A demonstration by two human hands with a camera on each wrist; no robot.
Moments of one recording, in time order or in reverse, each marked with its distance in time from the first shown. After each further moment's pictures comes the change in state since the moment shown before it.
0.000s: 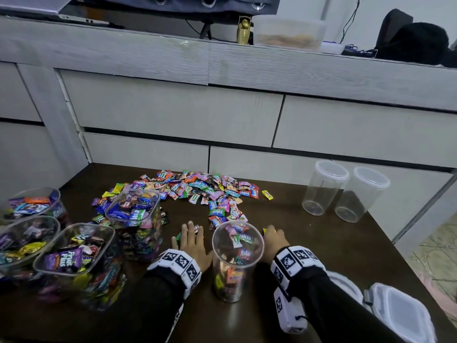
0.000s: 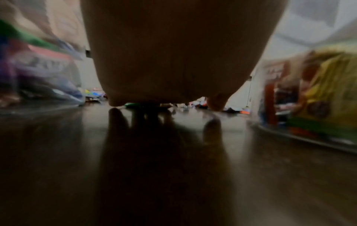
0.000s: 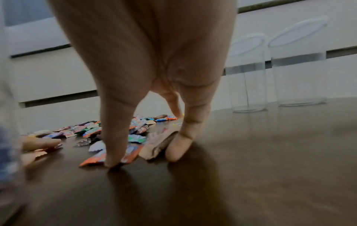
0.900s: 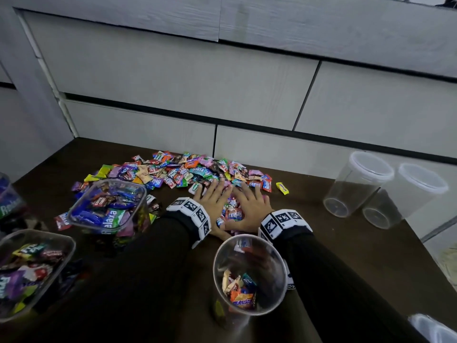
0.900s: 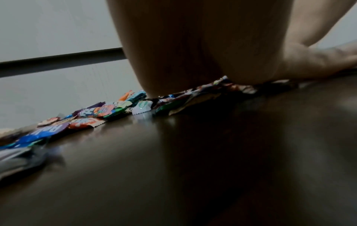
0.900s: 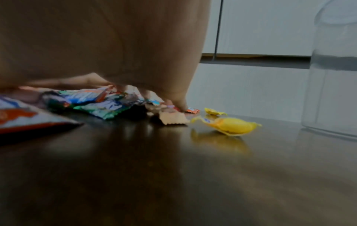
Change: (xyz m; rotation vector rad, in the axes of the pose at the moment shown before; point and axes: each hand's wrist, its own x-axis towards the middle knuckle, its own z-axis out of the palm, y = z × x) left_hand 0.128 0.009 -0.033 0.315 0.008 0.433; right_hand 0.115 -0.055 0.013 -0.370 0.006 -0.484
